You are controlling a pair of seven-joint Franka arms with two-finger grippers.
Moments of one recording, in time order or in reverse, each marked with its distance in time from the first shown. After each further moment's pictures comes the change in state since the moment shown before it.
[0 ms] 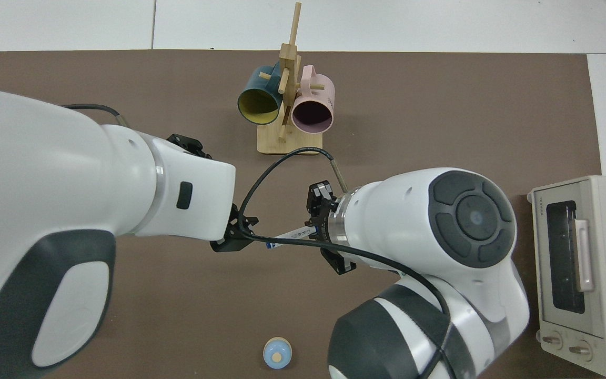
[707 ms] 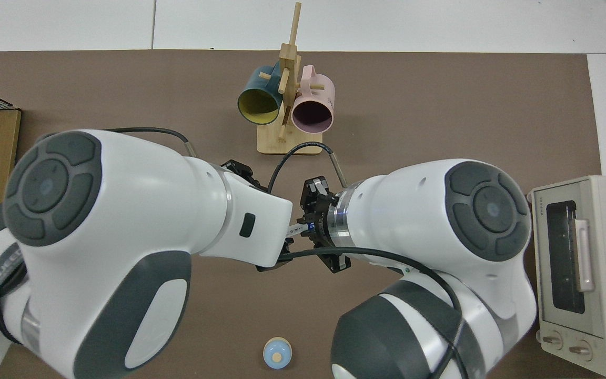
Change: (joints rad) left arm -0.088 0.002 -0.004 -0.101 -0.035 0.088 0.037; right arm 0.000 0.009 -0.005 0.032 0.053 0.000 0.000
